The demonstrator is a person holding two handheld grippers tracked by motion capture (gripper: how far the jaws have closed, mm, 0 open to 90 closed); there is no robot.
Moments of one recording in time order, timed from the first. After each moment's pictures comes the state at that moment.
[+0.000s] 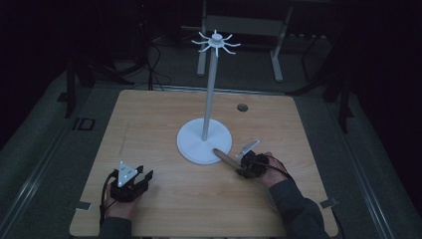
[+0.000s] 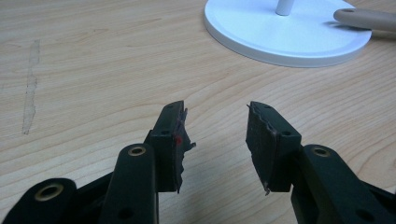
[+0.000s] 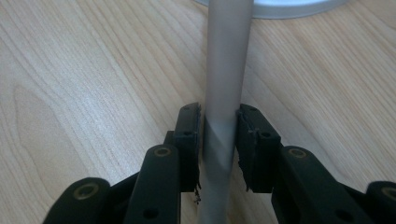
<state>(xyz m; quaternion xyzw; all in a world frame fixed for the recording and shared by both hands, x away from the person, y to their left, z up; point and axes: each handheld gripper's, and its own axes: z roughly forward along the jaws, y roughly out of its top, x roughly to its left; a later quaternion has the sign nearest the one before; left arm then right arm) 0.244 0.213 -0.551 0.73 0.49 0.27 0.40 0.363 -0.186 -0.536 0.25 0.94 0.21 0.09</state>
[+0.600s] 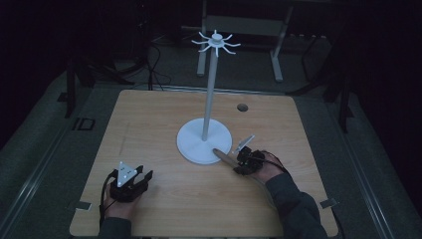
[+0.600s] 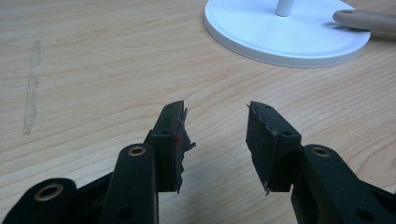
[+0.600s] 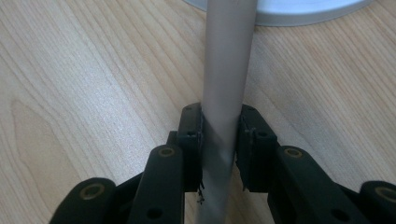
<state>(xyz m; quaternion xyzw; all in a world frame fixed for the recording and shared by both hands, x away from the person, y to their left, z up) 0.244 0.214 -0.551 0.73 0.49 0.27 0.40 0.377 -0.176 -0.536 0.26 0.95 0.19 0.06</state>
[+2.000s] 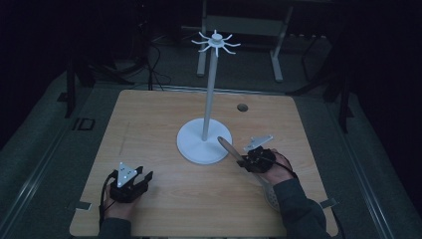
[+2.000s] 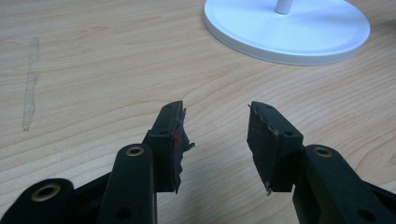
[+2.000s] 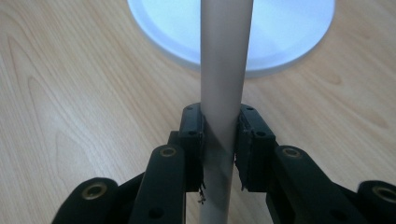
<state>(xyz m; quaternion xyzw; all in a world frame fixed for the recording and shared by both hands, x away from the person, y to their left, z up) 0.243 0.214 -0.551 0.73 0.49 0.27 0.40 0.357 -0.200 -0.504 0.27 0.91 0.31 0.11</state>
